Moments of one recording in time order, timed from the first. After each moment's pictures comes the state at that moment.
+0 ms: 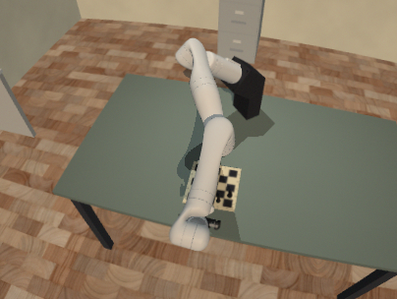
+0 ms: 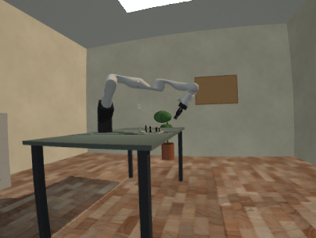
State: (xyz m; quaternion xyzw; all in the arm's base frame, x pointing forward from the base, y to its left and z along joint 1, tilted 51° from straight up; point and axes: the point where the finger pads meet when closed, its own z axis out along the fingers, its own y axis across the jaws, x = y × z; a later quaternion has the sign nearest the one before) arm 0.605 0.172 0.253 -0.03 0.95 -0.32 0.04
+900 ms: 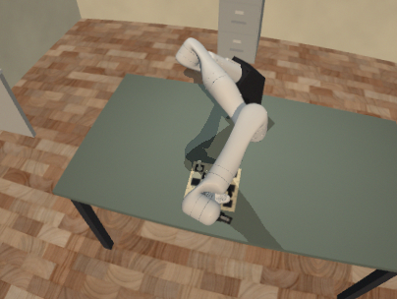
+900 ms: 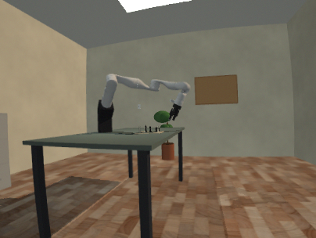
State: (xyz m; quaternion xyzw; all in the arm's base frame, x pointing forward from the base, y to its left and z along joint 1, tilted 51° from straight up) arm 0.582 0.188 0.205 0.06 0.95 -0.26 0.15
